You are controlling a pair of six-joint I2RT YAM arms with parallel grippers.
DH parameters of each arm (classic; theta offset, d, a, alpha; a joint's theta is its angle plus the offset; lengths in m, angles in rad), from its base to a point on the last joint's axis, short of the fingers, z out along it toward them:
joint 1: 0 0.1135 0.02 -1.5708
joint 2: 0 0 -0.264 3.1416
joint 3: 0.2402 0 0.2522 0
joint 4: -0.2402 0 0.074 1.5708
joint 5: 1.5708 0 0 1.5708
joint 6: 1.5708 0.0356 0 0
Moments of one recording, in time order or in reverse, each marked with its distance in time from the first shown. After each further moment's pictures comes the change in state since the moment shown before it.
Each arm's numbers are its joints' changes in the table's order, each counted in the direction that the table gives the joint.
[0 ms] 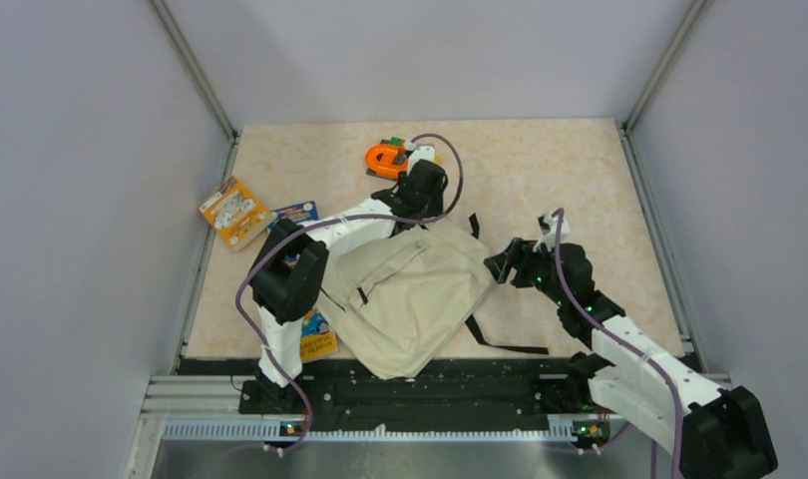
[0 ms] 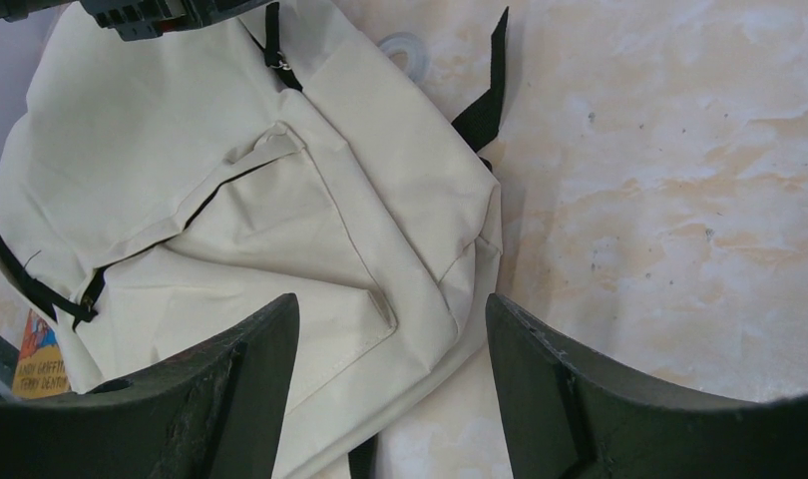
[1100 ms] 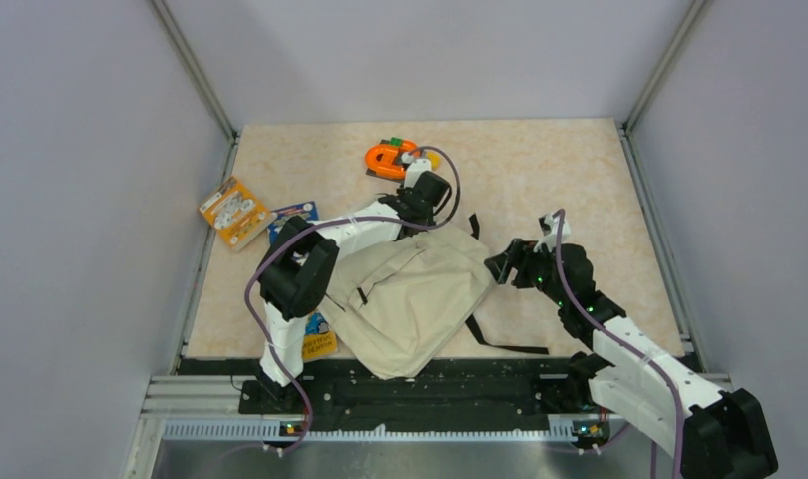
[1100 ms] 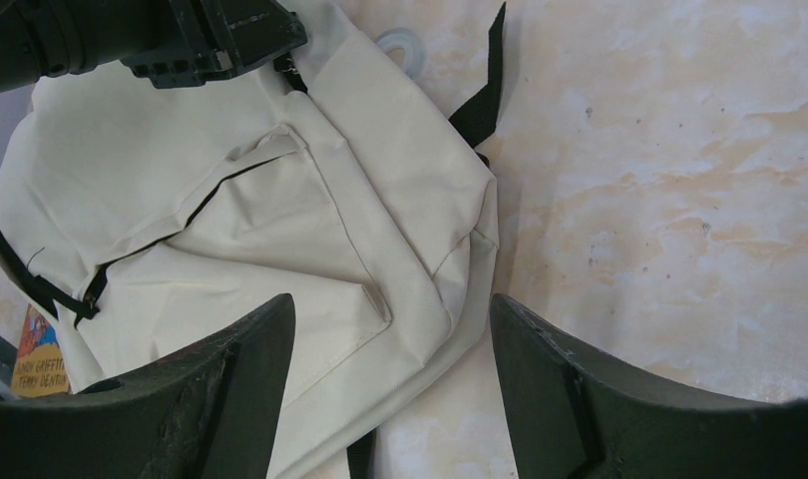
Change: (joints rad) left arm -0.027 0.051 -0.008 -0.091 -0.115 -0.082; right arm 0.000 -0.012 0.000 -0.019 0.002 -0.001
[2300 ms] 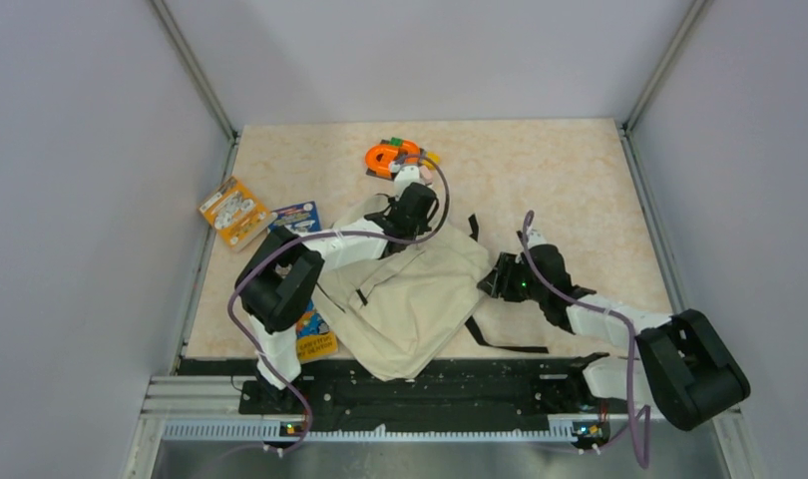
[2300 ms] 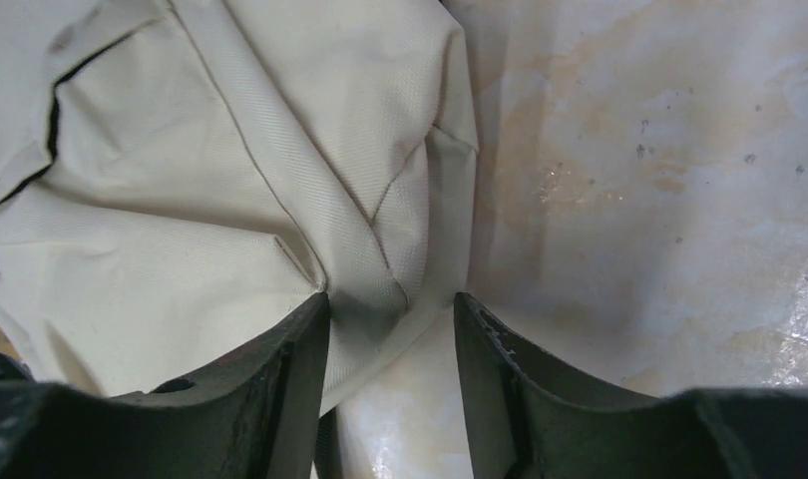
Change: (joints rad) left arm -0.004 -0.133 -0.233 0.240 0.027 -0.038; right arm 0.000 0.363 -0.036 0.150 -0.112 0.086
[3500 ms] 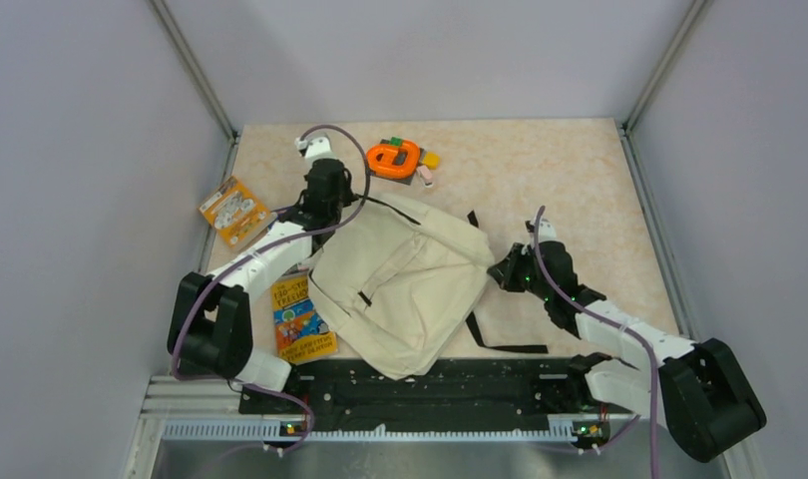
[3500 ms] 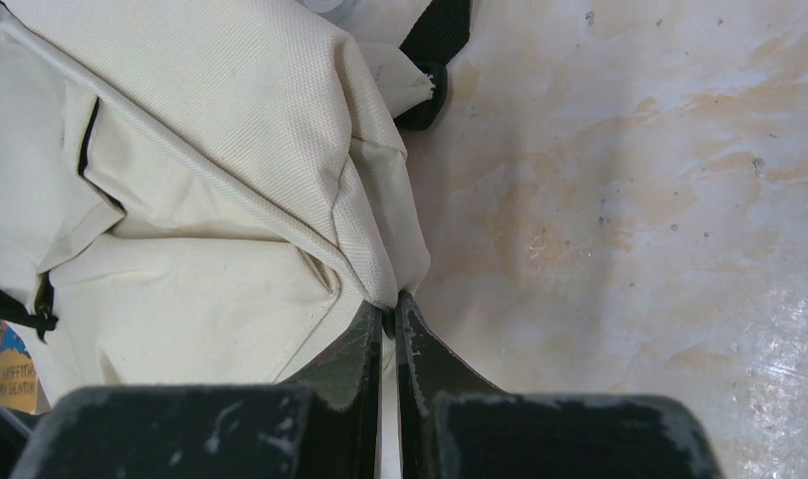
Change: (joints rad) left arm 0.337 -0.385 -0.185 0.069 0.047 0.157; right arm 0.011 -0.122 0.031 -0.066 0.129 -0.023
